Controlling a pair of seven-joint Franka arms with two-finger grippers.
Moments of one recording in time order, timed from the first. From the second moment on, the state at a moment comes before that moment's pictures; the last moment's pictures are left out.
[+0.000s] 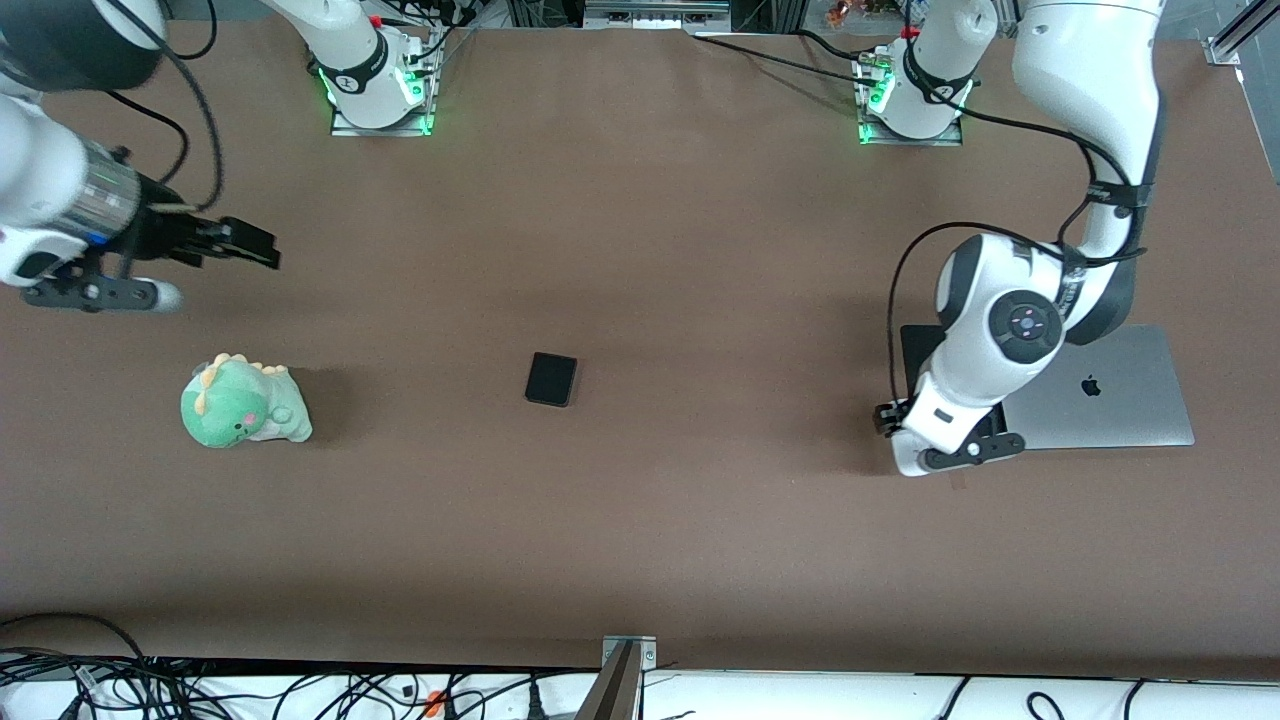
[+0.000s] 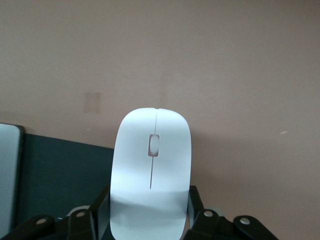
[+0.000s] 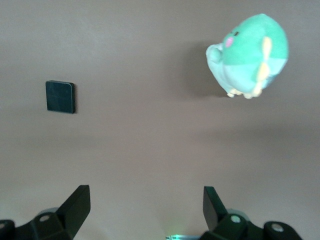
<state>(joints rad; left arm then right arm) -0.23 0.47 0.08 -1.84 0.01 2.34 -0.33 0.26 0.14 -0.12 -1.58 0.09 1.58 0.19</state>
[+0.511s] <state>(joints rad) -0.08 0.41 0.08 -2.12 0.01 2.55 -0.12 0.41 0.31 -0.12 -1.59 0.14 1.84 0.47</state>
